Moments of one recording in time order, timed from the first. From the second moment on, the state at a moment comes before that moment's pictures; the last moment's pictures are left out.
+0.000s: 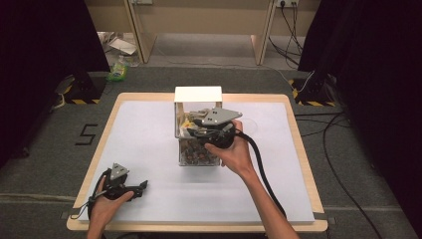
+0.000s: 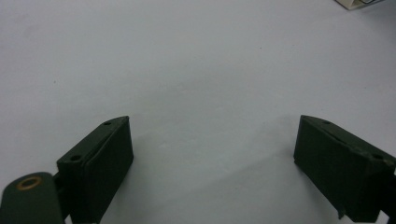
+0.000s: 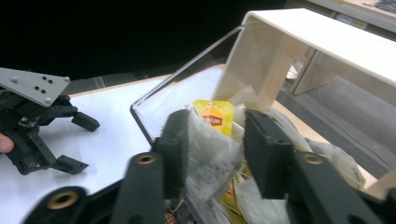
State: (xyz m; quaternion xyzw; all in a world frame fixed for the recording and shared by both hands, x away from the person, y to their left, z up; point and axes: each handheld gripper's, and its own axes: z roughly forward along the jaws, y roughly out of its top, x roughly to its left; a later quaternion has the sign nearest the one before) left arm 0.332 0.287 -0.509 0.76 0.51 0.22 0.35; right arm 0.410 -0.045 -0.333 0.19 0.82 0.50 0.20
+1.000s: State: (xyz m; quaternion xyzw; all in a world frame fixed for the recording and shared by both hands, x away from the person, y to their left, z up) left arm 0.332 0.287 -0.509 0.76 0.51 0.22 0.35; right arm 0.398 -0.066 -0.285 0.17 0.79 0.55 0.23
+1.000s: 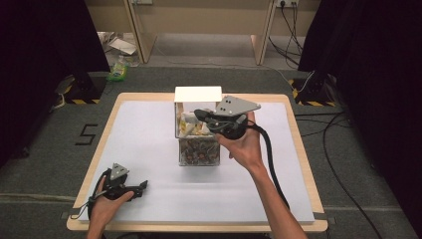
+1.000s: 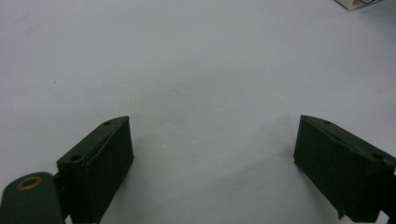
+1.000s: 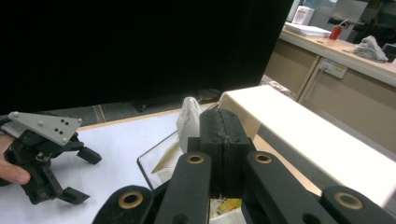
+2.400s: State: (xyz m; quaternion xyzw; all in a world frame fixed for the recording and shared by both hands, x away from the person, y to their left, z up) left arm 0.332 0.287 -0.510 0.76 0.51 0.22 0.35; right arm 0.404 -0.189 -0.257 0.27 0.73 0.55 0.31
